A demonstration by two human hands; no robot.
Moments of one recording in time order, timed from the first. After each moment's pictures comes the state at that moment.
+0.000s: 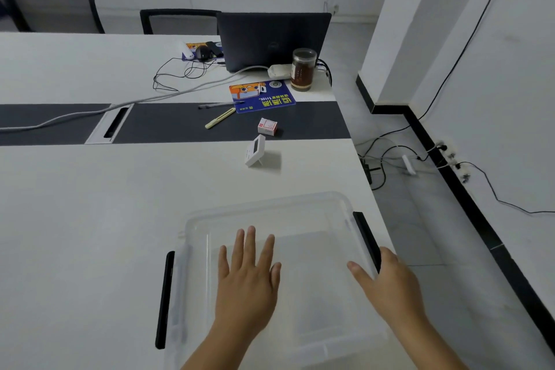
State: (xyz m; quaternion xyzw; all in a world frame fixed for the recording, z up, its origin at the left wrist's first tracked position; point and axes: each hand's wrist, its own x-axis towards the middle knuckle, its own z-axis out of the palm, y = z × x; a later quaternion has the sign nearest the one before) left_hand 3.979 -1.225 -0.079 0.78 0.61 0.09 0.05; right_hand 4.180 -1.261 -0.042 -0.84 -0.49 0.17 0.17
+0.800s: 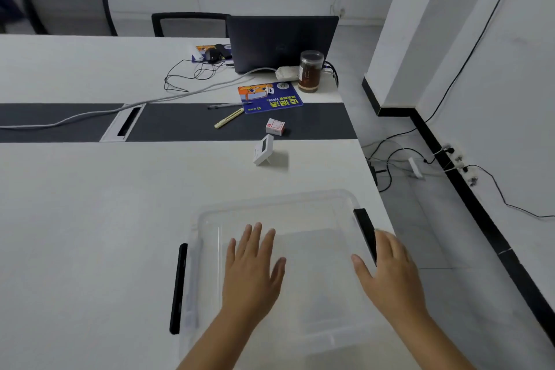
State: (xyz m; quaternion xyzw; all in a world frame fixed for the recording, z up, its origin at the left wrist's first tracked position) left_hand 3.970 -1.228 -0.054 0.77 0.62 0.12 0.11; right_hand 4.169 -1.265 -0.043 -0.81 -0.56 0.08 0.14
